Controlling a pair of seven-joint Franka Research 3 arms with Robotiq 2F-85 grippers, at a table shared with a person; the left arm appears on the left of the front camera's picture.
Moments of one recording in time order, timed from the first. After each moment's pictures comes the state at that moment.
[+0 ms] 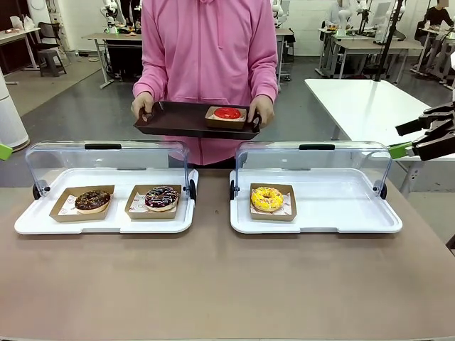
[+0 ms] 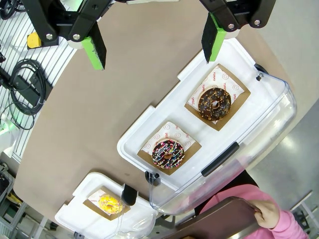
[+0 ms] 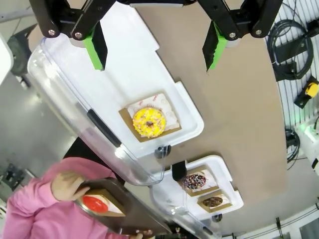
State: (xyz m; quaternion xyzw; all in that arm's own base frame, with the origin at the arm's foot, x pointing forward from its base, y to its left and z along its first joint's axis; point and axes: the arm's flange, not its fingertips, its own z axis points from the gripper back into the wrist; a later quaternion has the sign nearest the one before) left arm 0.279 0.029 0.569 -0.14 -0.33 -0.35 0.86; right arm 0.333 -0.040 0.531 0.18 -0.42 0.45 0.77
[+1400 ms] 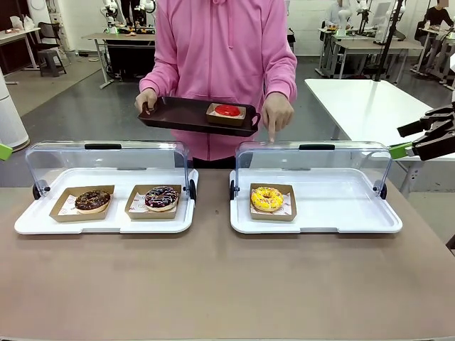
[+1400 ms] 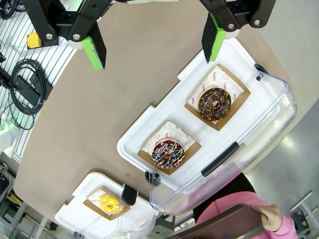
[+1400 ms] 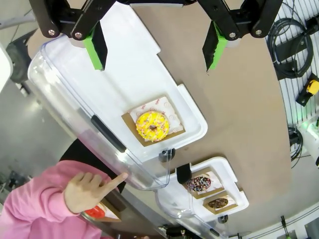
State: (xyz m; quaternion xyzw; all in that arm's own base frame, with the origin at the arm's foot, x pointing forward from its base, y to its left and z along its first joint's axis) left arm 0.279 0.029 0.569 -0.14 -0.33 -0.35 0.86; right arm 0.335 -0.042 0.530 0.18 -0.41 0.44 0.78
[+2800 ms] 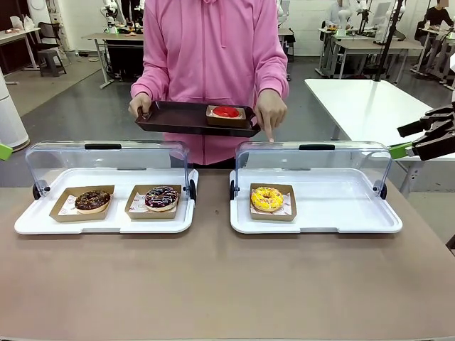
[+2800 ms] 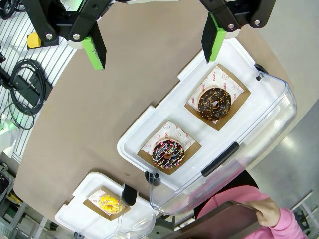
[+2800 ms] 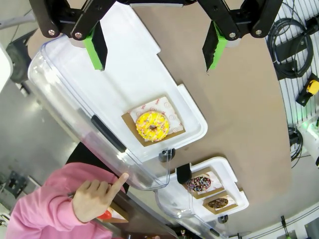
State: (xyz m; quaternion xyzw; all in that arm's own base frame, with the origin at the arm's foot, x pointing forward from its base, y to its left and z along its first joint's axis) left arm 0.279 0.029 0.569 -0.14 -0.33 -0.35 0.86; right arm 0.335 -0.042 0.530 0.18 -0.41 0.44 0.78
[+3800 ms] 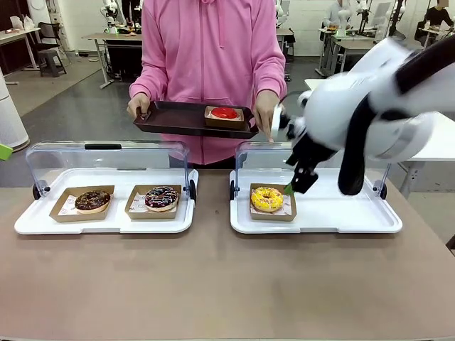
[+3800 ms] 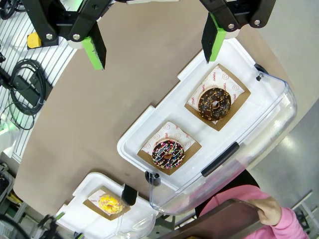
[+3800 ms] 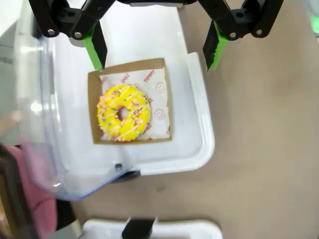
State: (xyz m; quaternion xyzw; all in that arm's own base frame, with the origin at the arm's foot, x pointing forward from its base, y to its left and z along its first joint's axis) left arm 0.279 0.028 0.569 -0.14 -0.33 -0.35 0.86; right arm 0.432 0.193 0.427 0.01 -0.23 0.65 0.72
